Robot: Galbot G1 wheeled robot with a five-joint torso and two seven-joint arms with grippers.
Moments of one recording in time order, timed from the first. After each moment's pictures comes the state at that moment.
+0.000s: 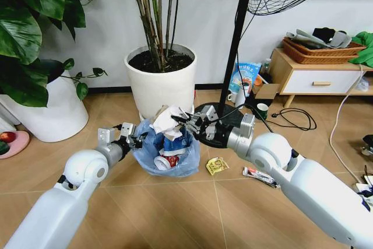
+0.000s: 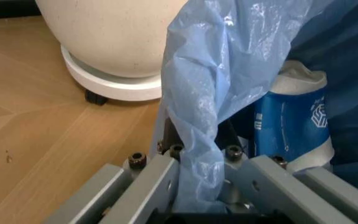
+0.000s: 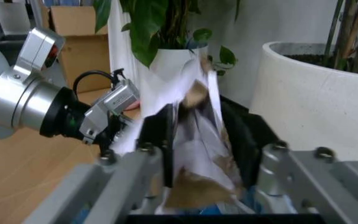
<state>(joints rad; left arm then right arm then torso) 1.00 -0.98 -0.32 -1.95 -0.74 0.74 -0.06 -0.73 0.85 -0.07 2.01 0.72 -0.25 -0.29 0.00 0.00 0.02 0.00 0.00</state>
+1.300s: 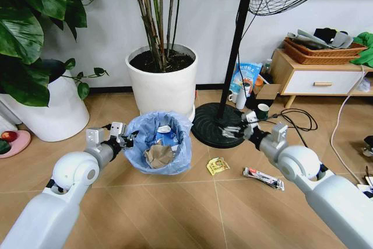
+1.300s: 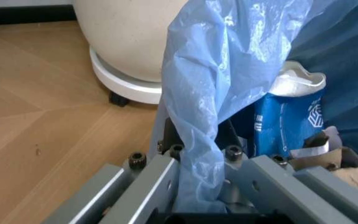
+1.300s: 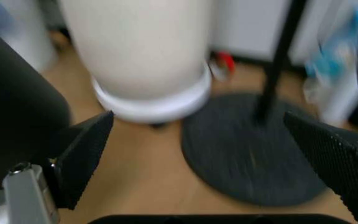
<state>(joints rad) 1.06 -0.98 -0.41 -1.99 -0.74 0.74 -0.08 -1.07 0.84 0.23 1.78 0.68 -0.24 -0.08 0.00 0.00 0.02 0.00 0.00</state>
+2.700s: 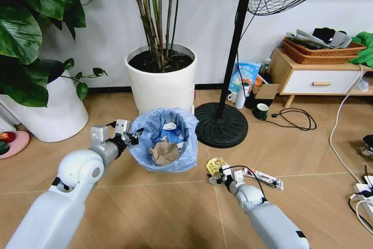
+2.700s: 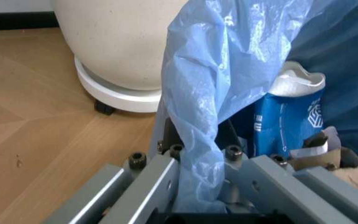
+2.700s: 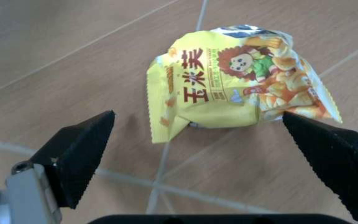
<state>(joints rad) 1.03 -1.01 -0.39 -1.99 -0.73 0.74 -0.07 -0.88 1.29 0.10 0.98 0.38 -0.18 -0.11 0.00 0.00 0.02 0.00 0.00</state>
